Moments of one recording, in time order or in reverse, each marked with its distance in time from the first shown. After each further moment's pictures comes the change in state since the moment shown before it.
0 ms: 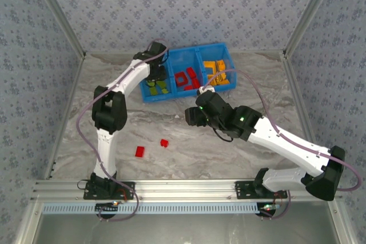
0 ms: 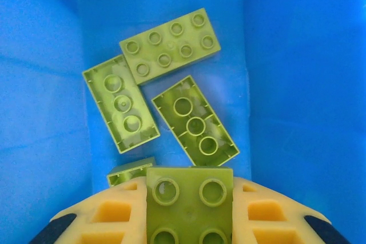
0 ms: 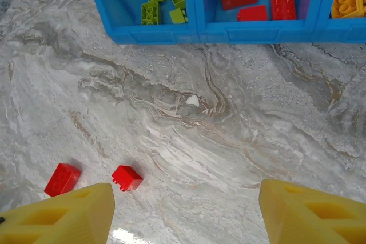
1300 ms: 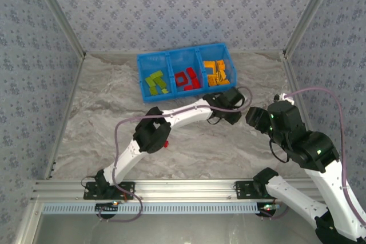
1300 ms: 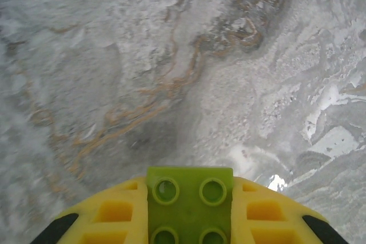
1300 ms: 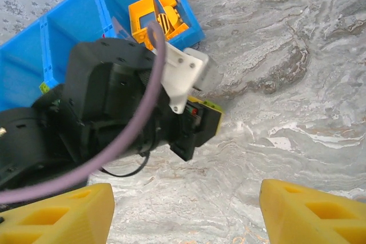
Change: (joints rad) left arm -0.626 0.226 0.135 0.315 0.198 0.253; right arm -0.416 -0.502 0.005 -0.453 0.043 0.141
